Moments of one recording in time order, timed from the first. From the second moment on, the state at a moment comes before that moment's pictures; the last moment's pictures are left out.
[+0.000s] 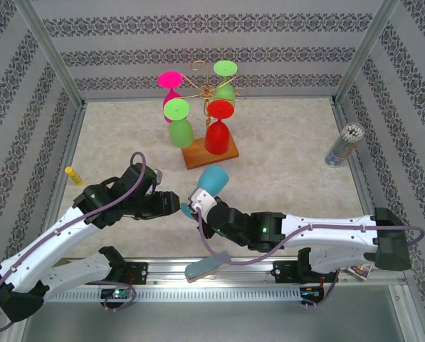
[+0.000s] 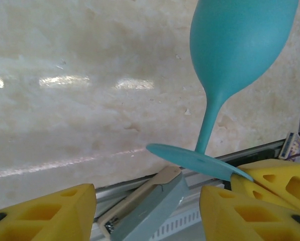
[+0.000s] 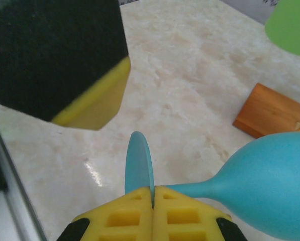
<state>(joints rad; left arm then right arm) -0.73 0.92 1.00 -1.03 0.18 -0.94 1.38 1.22 0.85 -0.21 0.46 0.18</state>
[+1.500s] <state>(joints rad) -0.67 1.00 0.81 -0.59 0.39 -1.25 1.47 1.26 0.78 -0.09 0.74 0.05</state>
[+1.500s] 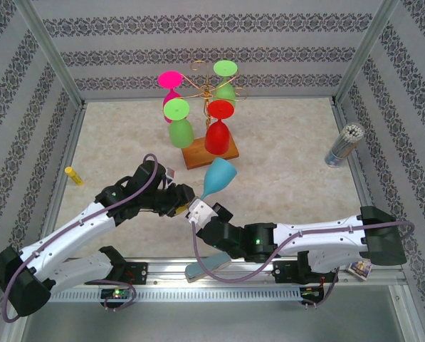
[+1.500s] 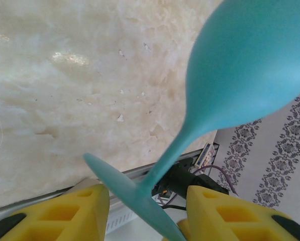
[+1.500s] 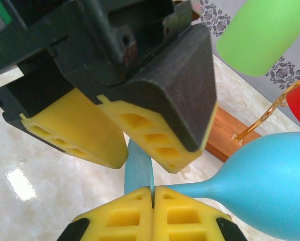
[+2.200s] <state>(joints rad) -0.64 0.99 0.79 -0.53 0.43 -1.27 1.47 1.26 0.78 -0.09 0.74 0.01</state>
